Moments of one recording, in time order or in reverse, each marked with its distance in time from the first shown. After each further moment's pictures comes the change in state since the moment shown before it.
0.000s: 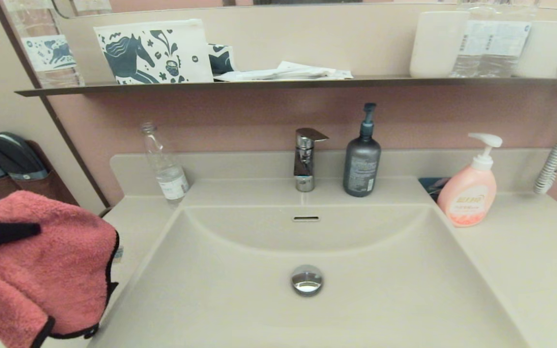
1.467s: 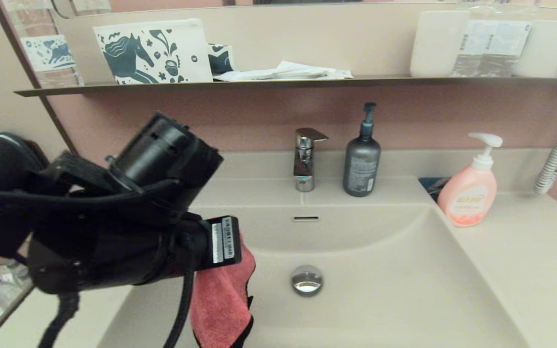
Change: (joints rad) left arm -1.046 0.531 -0.140 -0.089 0.812 -0.587; right arm 0.000 0.000 0.000 0.000 0.000 0.000
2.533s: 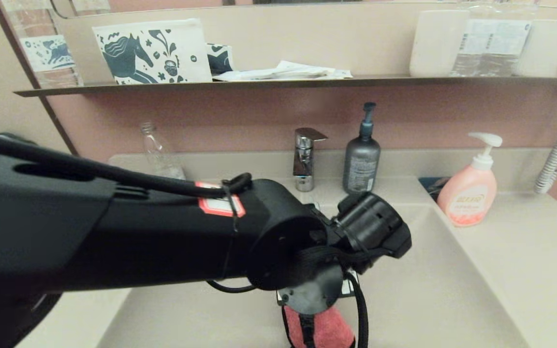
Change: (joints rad) left arm -0.214 0.505 -0.369 0.113 0.059 -0.226; right arm 0.000 0.000 0.000 0.000 0.000 0.000
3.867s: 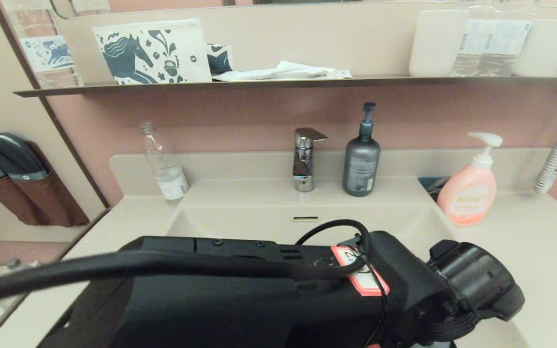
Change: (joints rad) left arm -0.150 0.268 -0.338 0.042 -0.047 -0.006; right arm 0.000 0.000 0.000 0.000 0.000 0.000
